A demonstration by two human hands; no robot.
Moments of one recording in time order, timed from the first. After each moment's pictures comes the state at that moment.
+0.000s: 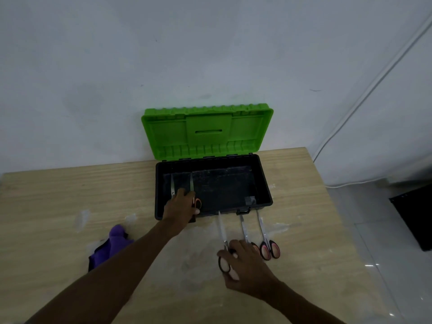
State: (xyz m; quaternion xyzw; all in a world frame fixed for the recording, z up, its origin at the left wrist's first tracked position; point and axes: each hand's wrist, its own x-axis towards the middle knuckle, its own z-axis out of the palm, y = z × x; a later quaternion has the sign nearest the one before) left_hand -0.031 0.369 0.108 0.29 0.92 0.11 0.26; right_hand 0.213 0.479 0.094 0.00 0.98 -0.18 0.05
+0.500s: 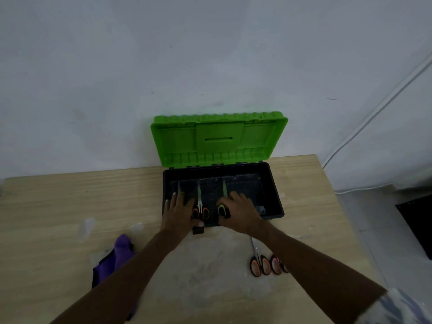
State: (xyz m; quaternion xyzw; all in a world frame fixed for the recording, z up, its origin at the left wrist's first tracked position) left_hand -0.053 0.349 0.103 0.31 0.92 0.07 0.24; right_hand 0.047 0.531 0.116 0.13 0.97 -0.17 0.15
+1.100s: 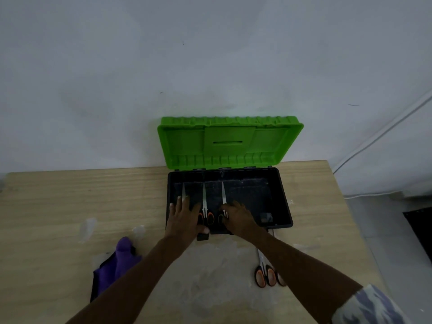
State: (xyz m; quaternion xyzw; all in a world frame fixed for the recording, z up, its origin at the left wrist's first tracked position) left_hand -0.057 0.355 0.100 0.32 0.91 0.04 0.25; right_hand 0.022 0.526 0.074 0.19 0.93 -0.21 0.21
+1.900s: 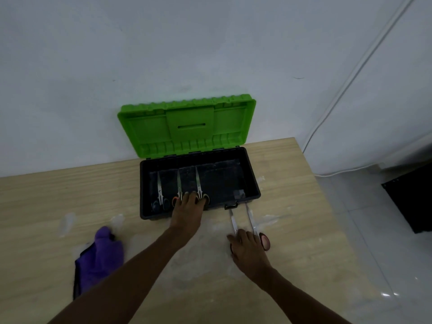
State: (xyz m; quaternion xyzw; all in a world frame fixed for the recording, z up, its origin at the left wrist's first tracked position) left_hand 0.023 0.402 0.094 0.42 0.89 -0.03 0.16; right_hand 0.224 0.511 0.046 0.16 0.97 -0.06 0.16
